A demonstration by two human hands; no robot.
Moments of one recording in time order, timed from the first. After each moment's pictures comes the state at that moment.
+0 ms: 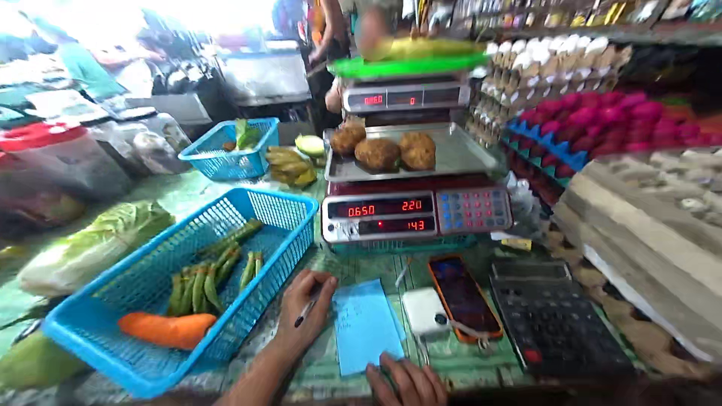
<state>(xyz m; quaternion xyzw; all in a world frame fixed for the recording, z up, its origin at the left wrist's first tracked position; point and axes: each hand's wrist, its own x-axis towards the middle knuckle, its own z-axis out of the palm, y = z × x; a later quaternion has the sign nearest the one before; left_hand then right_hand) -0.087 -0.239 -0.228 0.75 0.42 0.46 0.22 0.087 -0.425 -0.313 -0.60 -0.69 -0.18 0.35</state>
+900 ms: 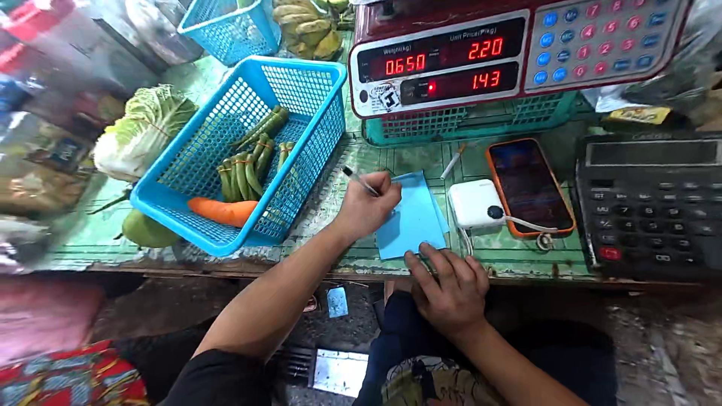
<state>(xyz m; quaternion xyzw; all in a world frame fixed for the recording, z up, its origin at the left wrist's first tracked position) -0.058 -0.254 -0.218 0.75 0.32 0.39 0.43 0.087 -0.425 -0.315 -0.59 -0.70 -0.19 0.35</state>
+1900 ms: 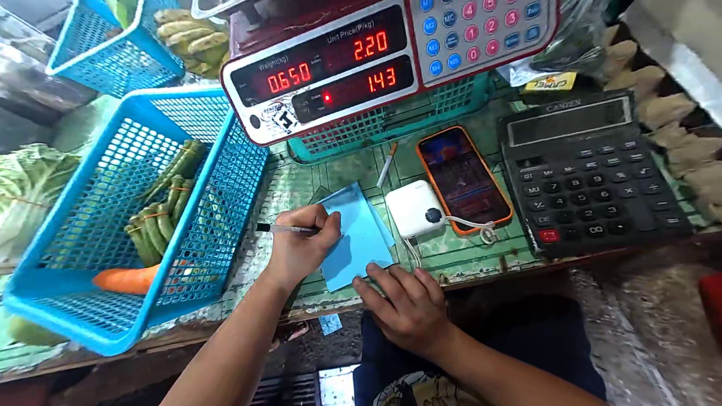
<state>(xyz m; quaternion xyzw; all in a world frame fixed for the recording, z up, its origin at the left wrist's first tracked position) -0.060 -0.255 -0.227 0.82 0.31 0.34 0.34 0.089 -0.427 -0.318 -0.59 -0.70 -0.18 0.35</state>
